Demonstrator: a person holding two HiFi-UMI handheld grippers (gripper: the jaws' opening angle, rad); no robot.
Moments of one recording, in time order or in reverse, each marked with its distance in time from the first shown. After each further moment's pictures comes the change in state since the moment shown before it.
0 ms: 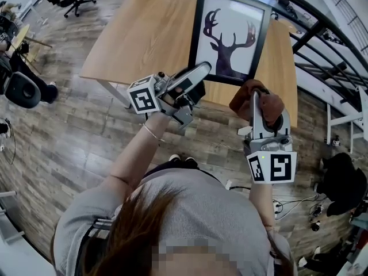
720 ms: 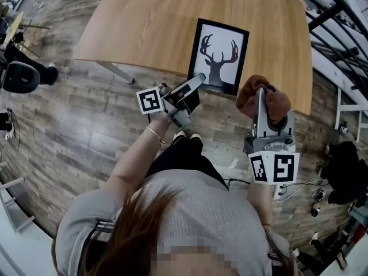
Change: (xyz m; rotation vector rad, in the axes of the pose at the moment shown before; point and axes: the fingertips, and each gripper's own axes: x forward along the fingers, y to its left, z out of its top) left arm -0.128 0.128 -0.078 -0.366 -0.039 0.365; right arm 0.026 0.007 -0.067 0.144 0.117 -0.031
